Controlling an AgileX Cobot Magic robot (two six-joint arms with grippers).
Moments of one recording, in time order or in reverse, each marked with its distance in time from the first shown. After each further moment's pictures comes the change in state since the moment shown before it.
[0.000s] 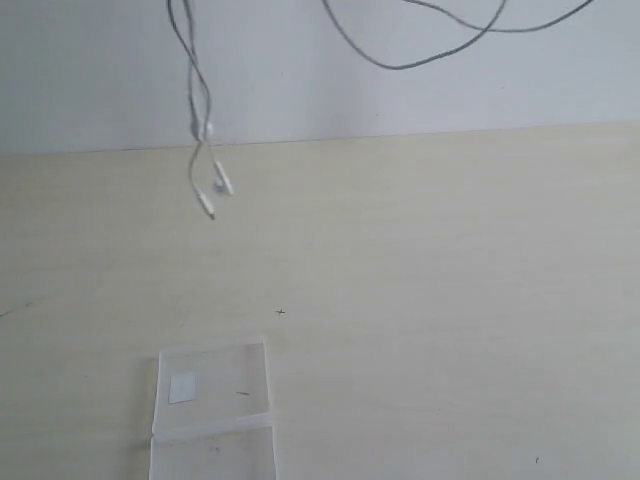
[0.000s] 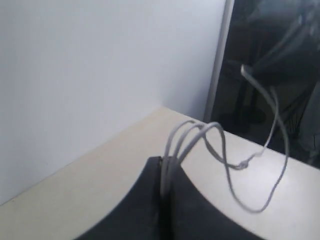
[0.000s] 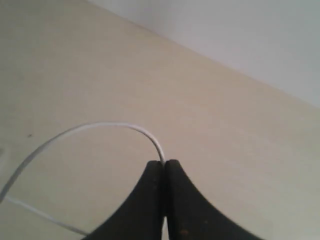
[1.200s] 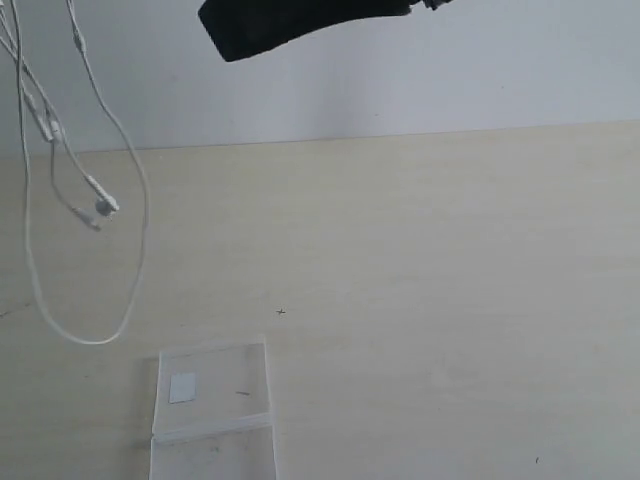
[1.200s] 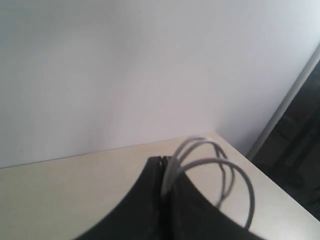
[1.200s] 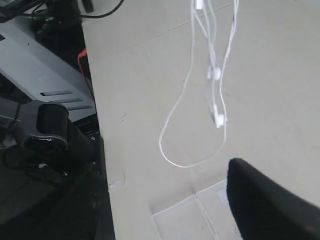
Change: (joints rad) left arm 0.414 -0.145 0.106 0.025 -0.141 -0.276; right arm 0.000 0.090 0.157 1.133 -0.022 -0.785
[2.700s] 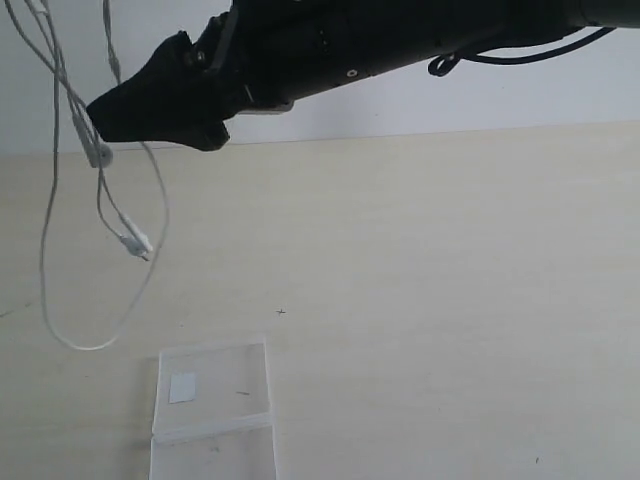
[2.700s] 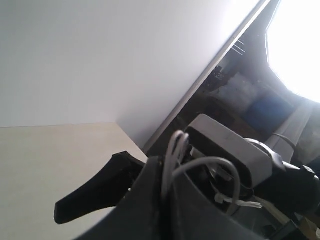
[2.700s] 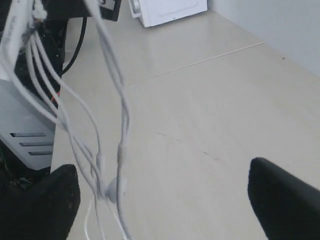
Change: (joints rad) left arm 0.000 -0.004 0.103 -0.287 -0.287 0.014; right arm 0.098 0.253 0.124 0.407 -0.349 -0.553
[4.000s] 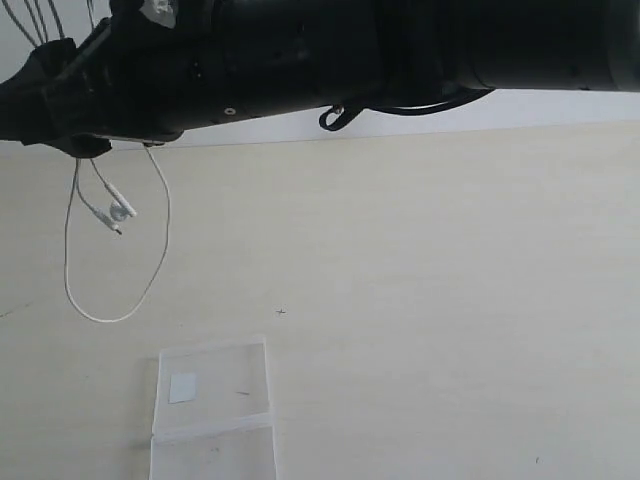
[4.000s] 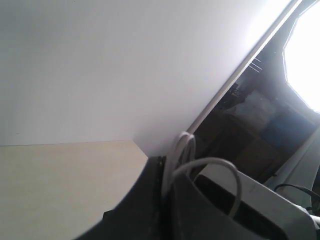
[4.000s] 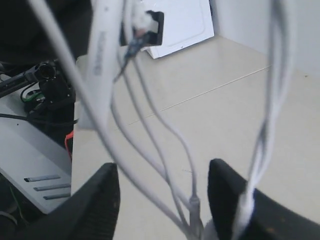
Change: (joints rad) left arm 0.000 0.000 0.000 -0.043 0.081 0.047; right arm 0.188 0.053 0.000 0.247 -0.200 -0.061
